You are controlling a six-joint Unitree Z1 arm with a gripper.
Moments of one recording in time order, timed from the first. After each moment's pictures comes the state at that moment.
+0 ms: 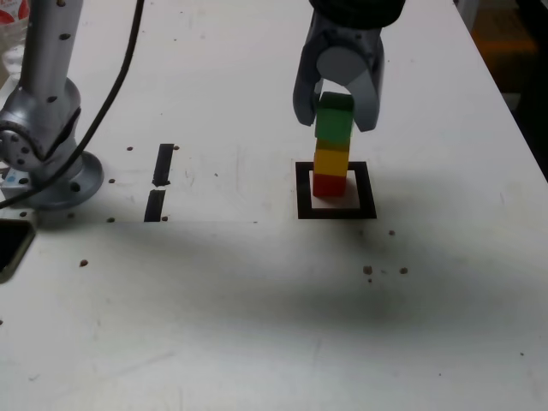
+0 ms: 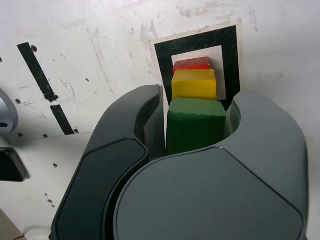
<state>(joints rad) -0.16 2.02 -1.85 1.55 0.11 0.05</state>
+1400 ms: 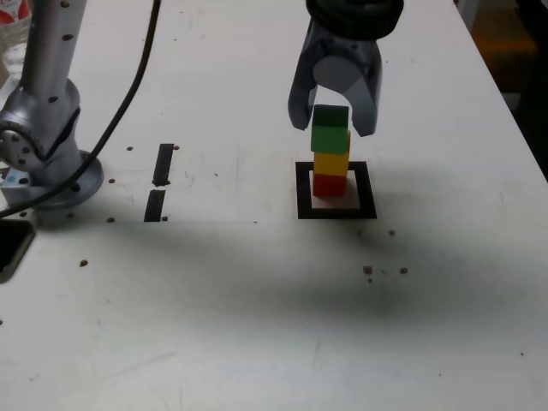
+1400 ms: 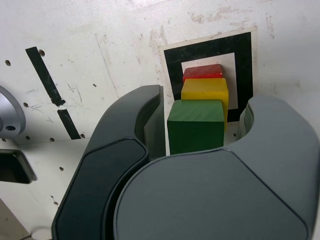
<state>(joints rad) -0.14 2.03 -1.81 1.54 0.10 0.07</state>
